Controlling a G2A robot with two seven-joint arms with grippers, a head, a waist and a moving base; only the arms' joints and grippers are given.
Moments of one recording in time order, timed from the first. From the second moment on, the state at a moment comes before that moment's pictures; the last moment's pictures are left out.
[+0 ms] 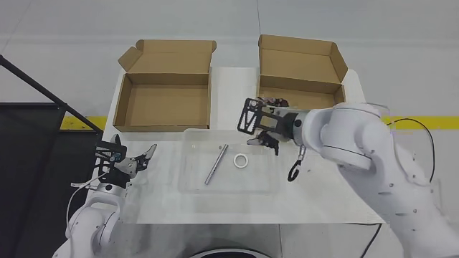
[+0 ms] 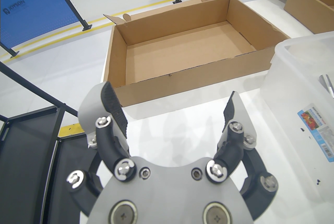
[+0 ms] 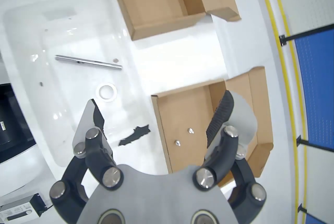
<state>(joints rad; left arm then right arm) 1.74 -1.15 -1.61 -1.82 1.36 -0.02 0.07 -0.66 -1.04 0.90 -1.96 -0.87 -0.56 1.13</state>
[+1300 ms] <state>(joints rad) 1.74 -1.15 -1.61 -1.82 1.36 -0.02 0.07 -0.48 -1.23 0.44 -1.52 -0.87 -0.45 1.25</state>
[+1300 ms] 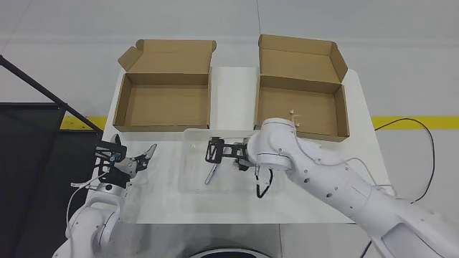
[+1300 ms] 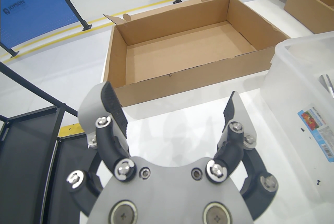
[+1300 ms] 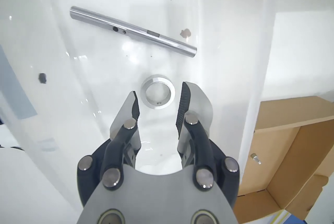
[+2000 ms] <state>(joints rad) 1.74 -1.15 -1.61 -1.82 1.36 -0.02 0.07 -0.44 -1.33 0.38 -1.33 -0.89 -0.40 1.26</state>
